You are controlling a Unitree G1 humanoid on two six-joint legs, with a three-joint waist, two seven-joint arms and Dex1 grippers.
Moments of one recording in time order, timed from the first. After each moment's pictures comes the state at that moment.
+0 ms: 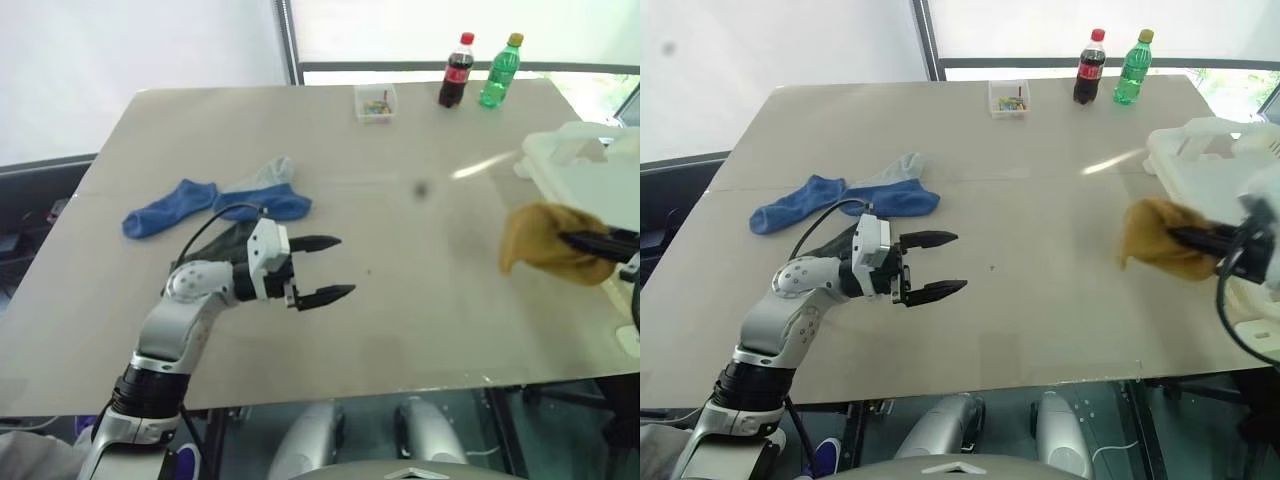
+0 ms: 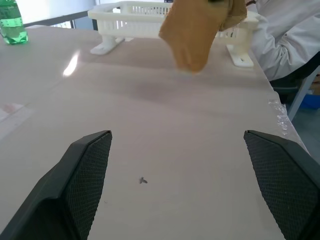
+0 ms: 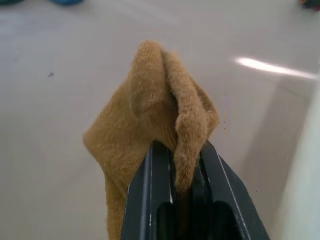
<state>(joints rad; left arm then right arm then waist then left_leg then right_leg) -0.27 0.58 -0.05 -0.17 -0.47 0.26 -1.11 -0.02 -1.06 -0.41 -0.47 0.69 0.85 0.86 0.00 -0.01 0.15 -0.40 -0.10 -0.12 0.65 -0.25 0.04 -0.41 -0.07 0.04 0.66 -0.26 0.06</state>
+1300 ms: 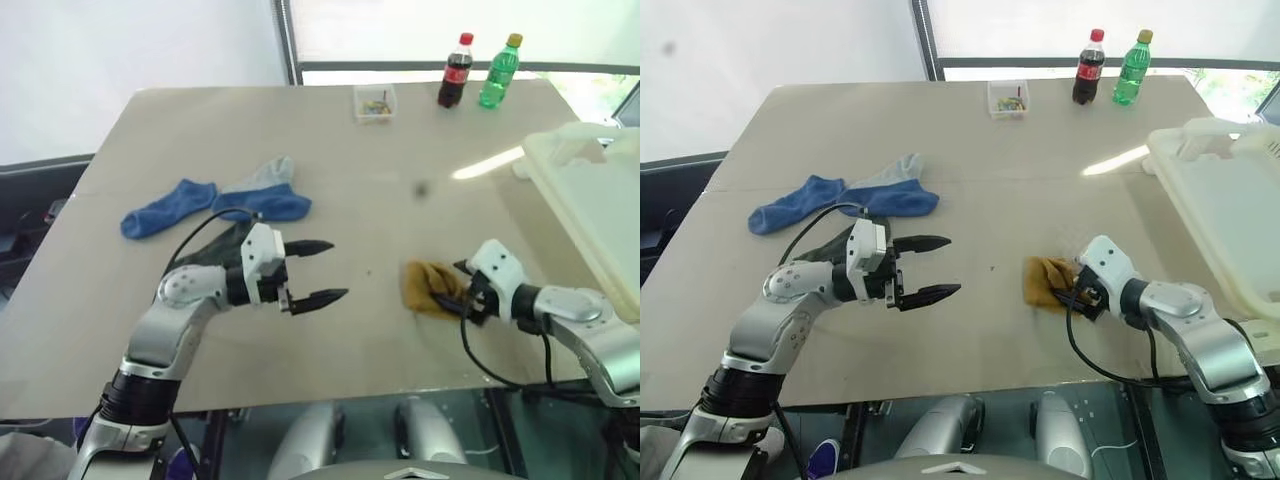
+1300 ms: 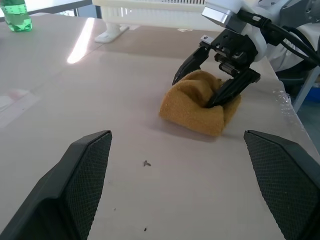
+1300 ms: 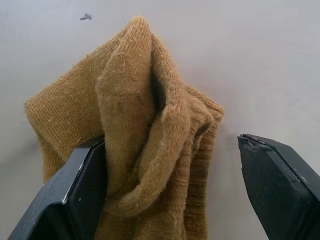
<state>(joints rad) -0.25 0.61 -0.04 -0.19 -0.47 0.26 -1.11 -0.16 -0.72 0.13 -0.39 0.27 0.70 0.69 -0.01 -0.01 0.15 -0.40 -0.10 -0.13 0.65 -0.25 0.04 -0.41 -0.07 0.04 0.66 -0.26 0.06</state>
